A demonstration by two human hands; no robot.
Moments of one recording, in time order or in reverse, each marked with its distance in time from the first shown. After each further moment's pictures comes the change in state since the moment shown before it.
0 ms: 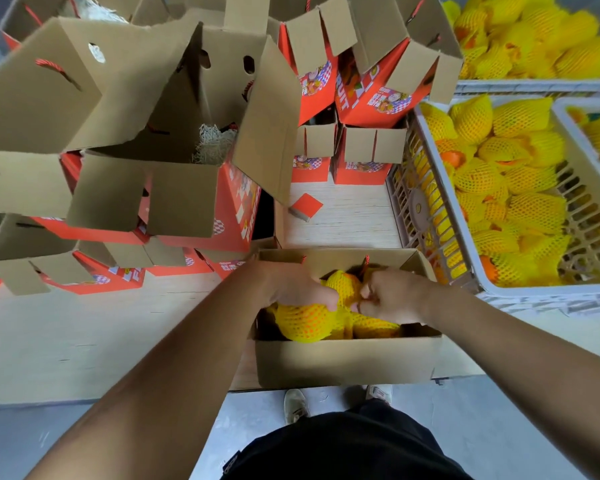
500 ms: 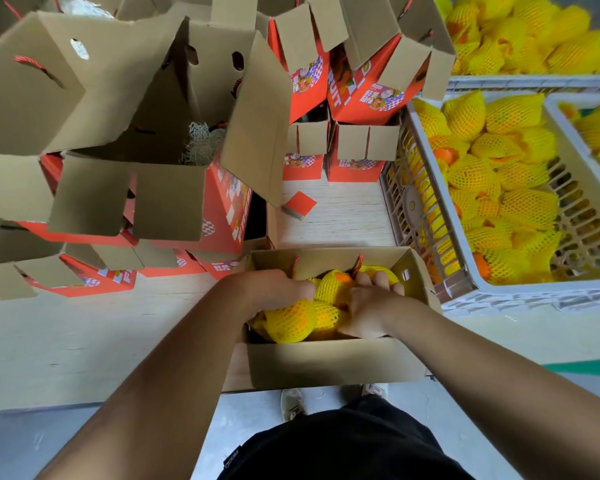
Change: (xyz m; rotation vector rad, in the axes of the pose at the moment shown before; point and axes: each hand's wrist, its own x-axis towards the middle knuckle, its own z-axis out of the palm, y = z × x) left_hand 0.016 -0.026 0.008 -0.127 0.089 -0.194; right_hand 0.004 -0.040 0.018 -0.107 -0.143 0.279
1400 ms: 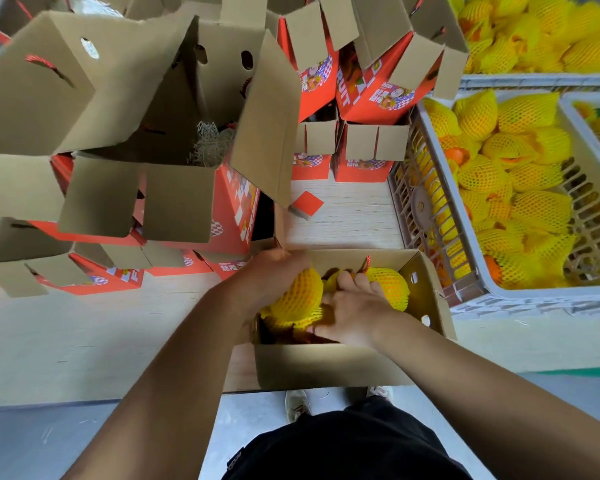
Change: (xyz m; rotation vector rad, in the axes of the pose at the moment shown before) left_hand -0.037 0.000 -0.016 -0.420 0.181 0.170; right_hand 0.005 -0.027 0.007 -0.006 0.165 -0.161
